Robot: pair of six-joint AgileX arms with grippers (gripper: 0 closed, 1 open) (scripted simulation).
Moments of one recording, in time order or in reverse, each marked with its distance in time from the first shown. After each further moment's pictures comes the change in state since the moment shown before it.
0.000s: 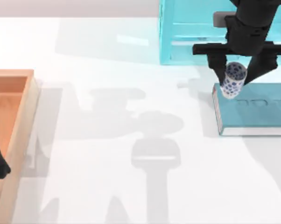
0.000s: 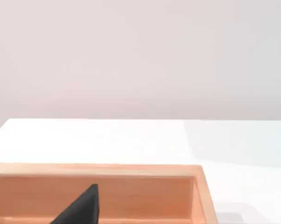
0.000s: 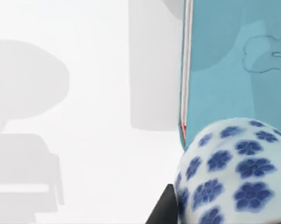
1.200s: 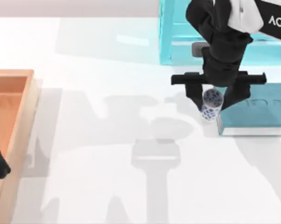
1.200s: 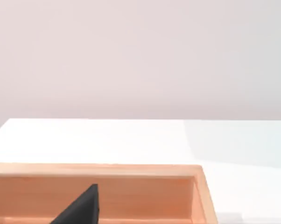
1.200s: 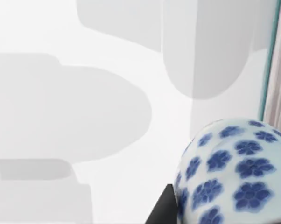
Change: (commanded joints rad) left arm 0.000 0.000 0.000 0.000 0.000 0.000; right arm 0.086 0.003 -0.232 0.236 0.002 0.086
